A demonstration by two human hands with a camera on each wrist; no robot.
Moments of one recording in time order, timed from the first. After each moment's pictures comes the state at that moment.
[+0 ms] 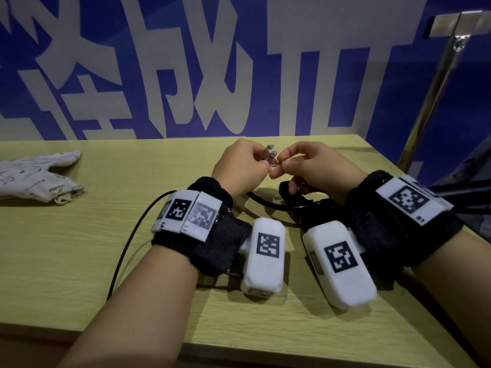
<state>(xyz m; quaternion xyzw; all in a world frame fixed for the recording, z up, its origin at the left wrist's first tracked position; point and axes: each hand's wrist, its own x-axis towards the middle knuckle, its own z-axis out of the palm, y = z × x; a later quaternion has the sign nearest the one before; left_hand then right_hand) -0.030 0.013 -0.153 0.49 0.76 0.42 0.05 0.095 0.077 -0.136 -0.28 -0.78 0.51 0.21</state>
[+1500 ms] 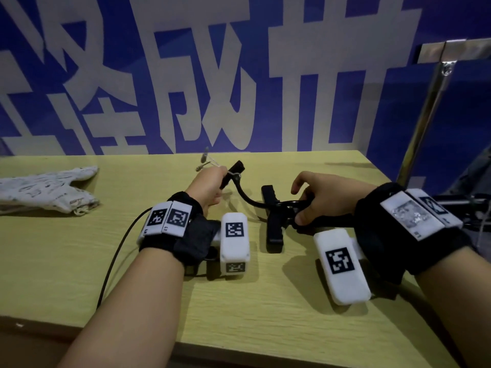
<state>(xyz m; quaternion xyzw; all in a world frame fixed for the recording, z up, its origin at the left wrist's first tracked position) -0.064 -0.004 -0.152 0.24 0.77 0.55 0.22 0.118 0.094 -0.127 -0.30 -0.91 0.27 0.00</state>
